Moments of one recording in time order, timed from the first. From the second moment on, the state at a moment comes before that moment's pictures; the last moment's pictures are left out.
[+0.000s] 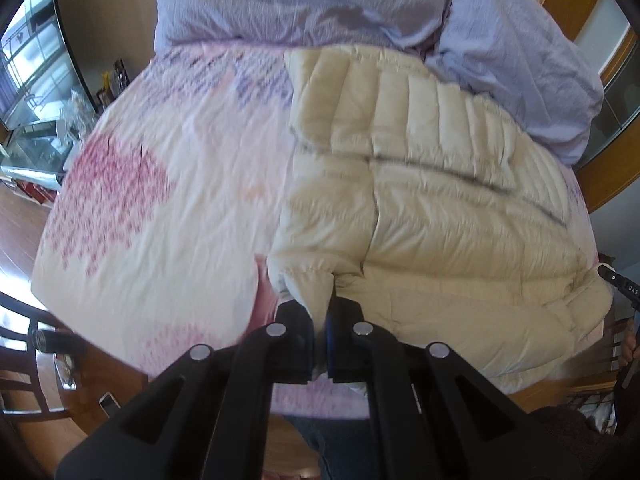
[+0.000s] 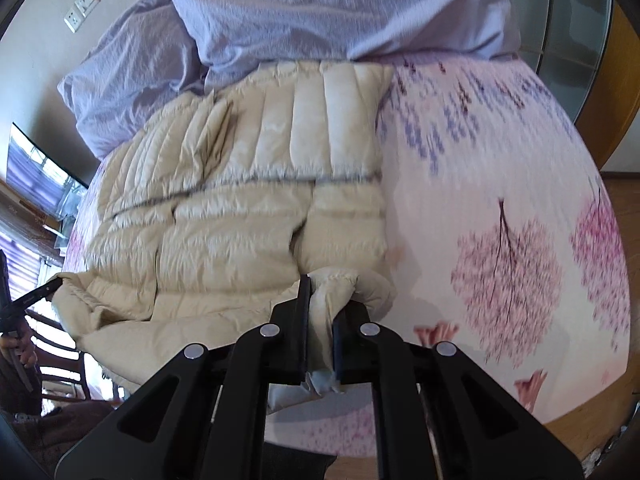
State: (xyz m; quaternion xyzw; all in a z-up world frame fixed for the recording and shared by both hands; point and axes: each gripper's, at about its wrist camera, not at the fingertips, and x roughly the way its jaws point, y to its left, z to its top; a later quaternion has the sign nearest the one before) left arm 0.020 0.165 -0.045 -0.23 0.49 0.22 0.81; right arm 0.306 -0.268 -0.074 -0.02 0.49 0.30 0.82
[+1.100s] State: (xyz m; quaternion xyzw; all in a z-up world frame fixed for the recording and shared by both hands) left arm 0.259 0.292 -0.003 -0.19 0.42 0.28 0.84; right arm 0.505 -0.137 -0.029 -0.01 0.41 0.22 0.89
